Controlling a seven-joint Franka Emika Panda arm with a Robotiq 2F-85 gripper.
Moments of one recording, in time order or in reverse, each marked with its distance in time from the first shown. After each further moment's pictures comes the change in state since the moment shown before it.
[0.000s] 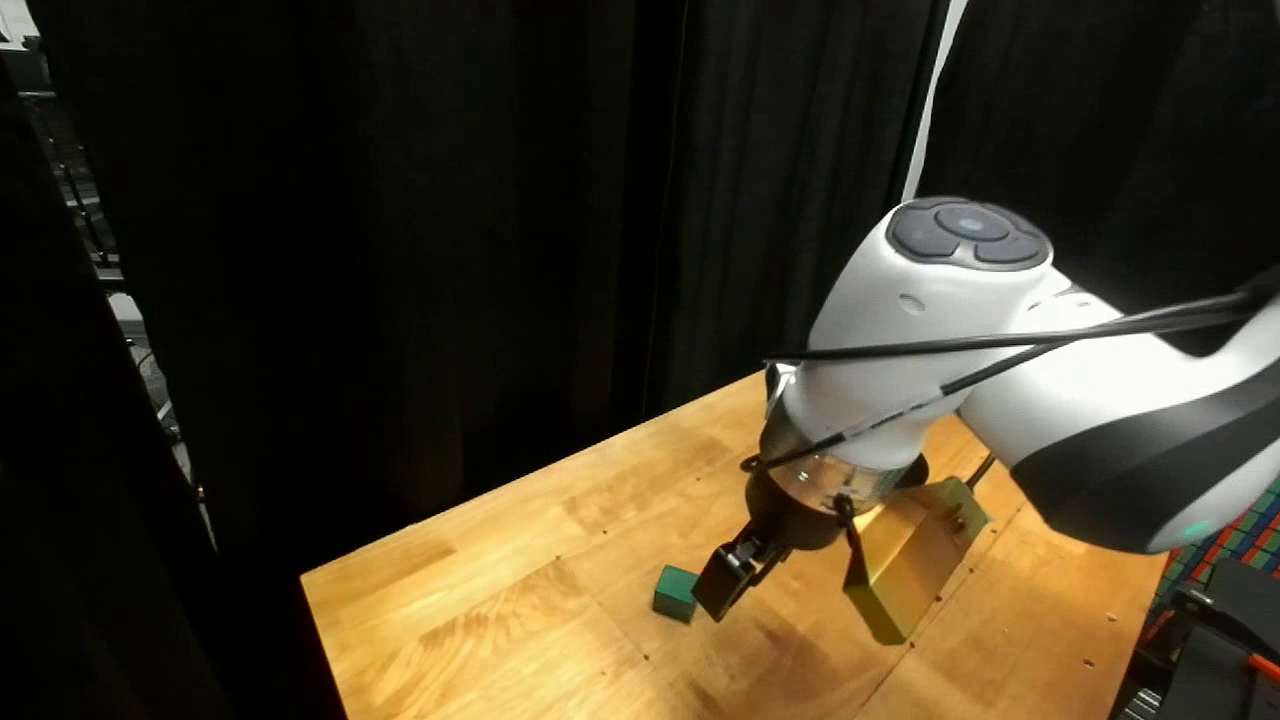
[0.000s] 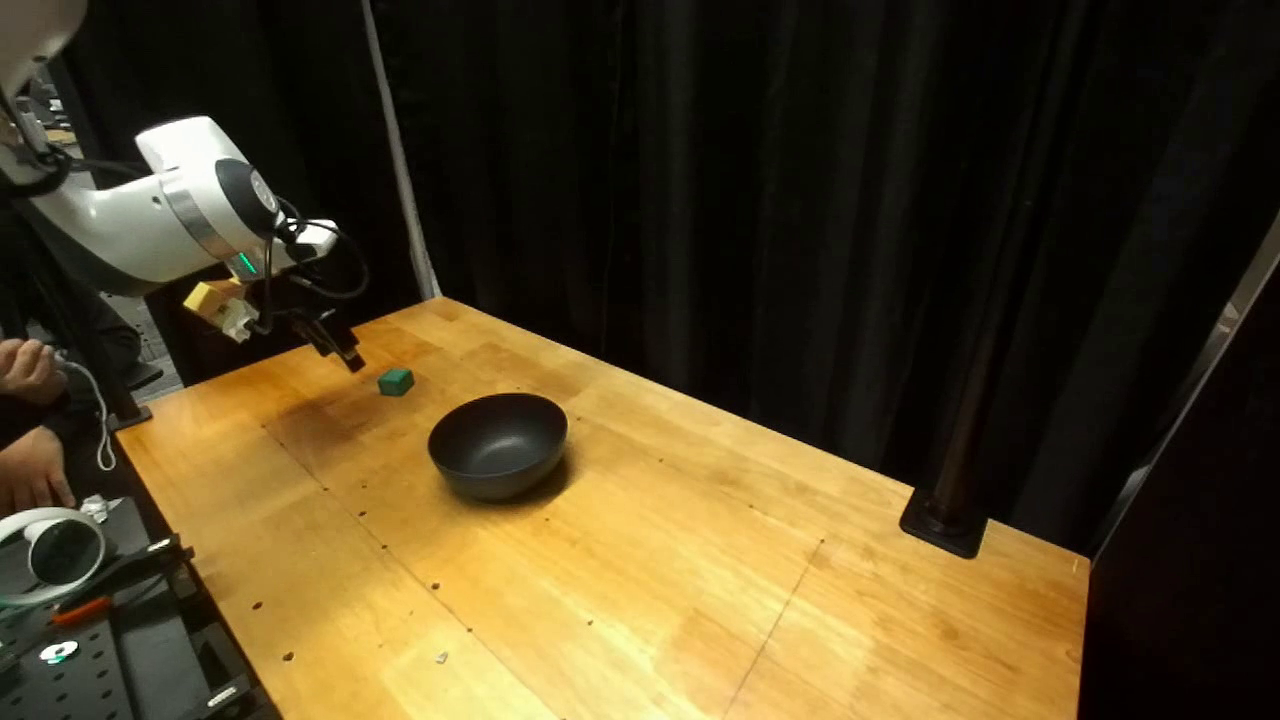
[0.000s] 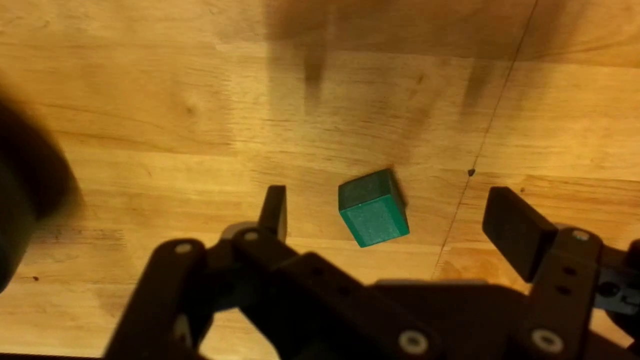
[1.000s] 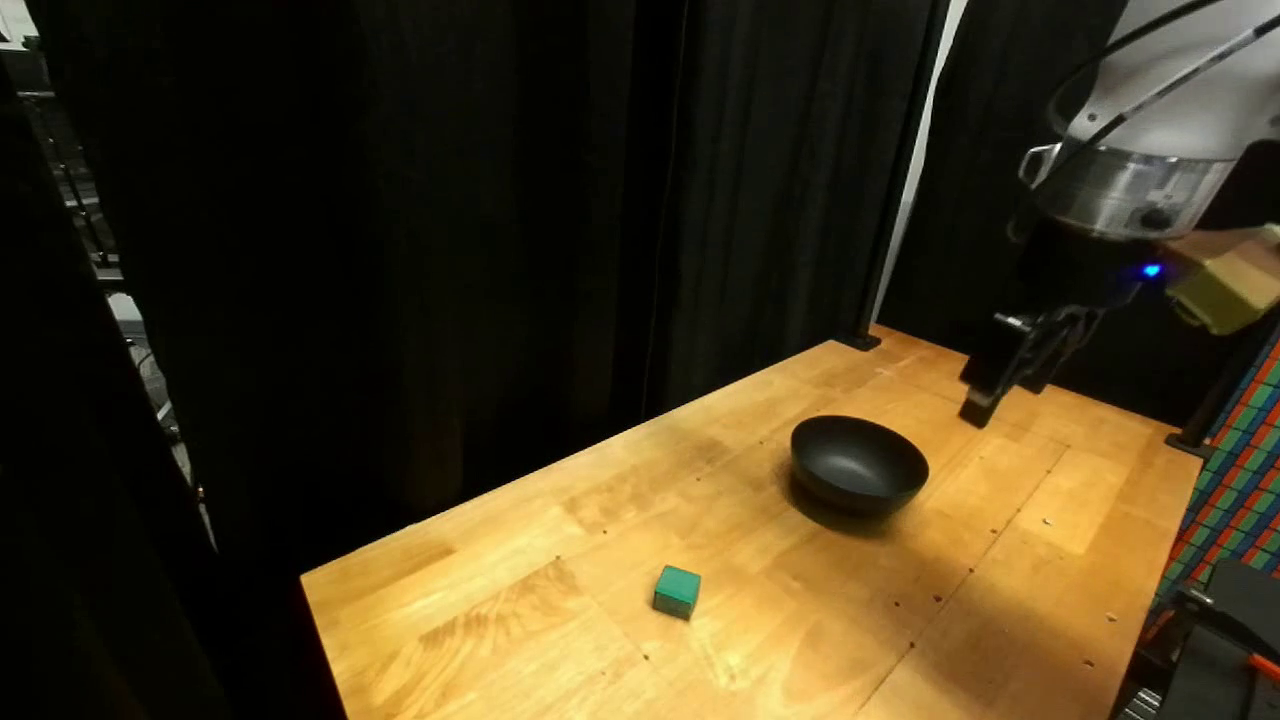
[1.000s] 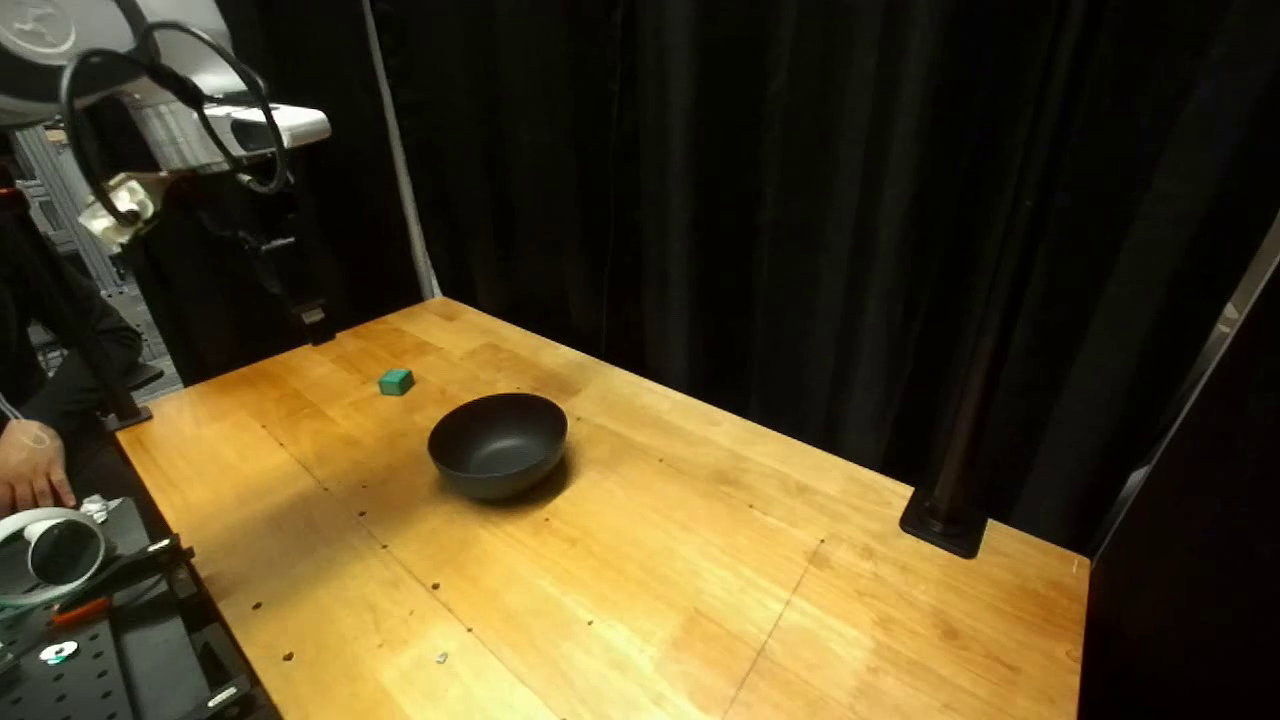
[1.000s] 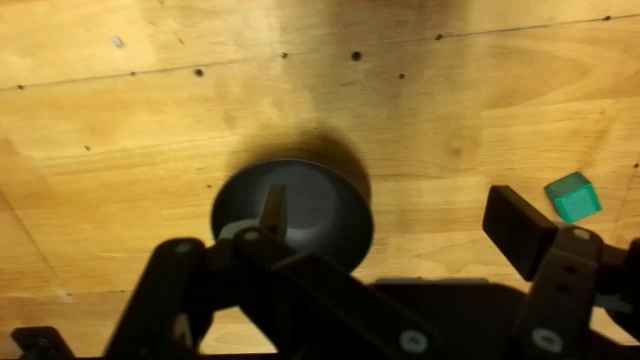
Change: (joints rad) arm -0.204 -0.741 -0.065 -0.378 0.767 -0.388 -0.802
